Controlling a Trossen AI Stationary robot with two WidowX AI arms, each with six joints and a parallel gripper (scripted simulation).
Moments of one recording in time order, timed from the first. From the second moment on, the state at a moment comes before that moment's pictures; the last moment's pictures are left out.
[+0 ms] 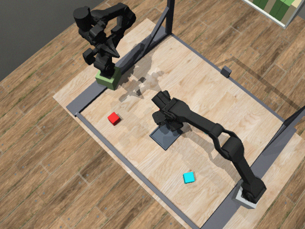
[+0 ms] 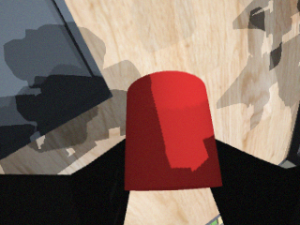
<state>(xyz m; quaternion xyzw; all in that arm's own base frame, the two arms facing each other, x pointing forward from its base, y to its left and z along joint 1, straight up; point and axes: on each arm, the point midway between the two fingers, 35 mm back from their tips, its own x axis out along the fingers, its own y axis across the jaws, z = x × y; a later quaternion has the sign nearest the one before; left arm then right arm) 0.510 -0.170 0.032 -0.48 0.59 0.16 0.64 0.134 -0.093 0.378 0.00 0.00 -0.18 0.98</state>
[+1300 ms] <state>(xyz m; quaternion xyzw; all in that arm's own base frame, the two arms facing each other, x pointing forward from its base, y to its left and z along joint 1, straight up) 0.574 -0.201 0.019 -0.81 0.34 0.35 0.32 0.134 -0.093 0.378 0.00 0.00 -0.18 0.98</state>
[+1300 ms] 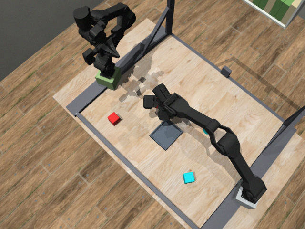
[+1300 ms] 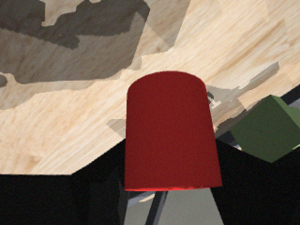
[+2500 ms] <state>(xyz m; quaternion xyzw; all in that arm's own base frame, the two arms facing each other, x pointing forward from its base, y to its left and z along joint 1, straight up) 0.602 -0.216 0.001 -0.90 0.20 0.37 0.08 0.134 -0.093 0.378 0.00 0.00 -0.18 0.98</state>
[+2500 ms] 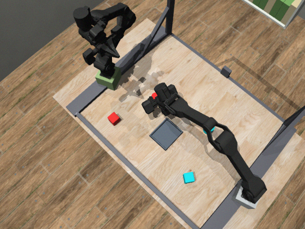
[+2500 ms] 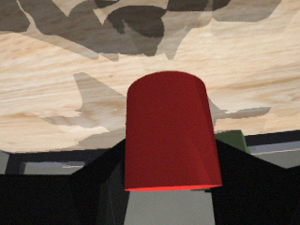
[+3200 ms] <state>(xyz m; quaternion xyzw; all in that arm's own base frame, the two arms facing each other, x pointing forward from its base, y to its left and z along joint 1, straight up) 0.603 -0.217 -0.033 -0.90 0.20 0.37 0.08 0.134 -0.093 0.378 0.00 0.00 -0.18 0.98</state>
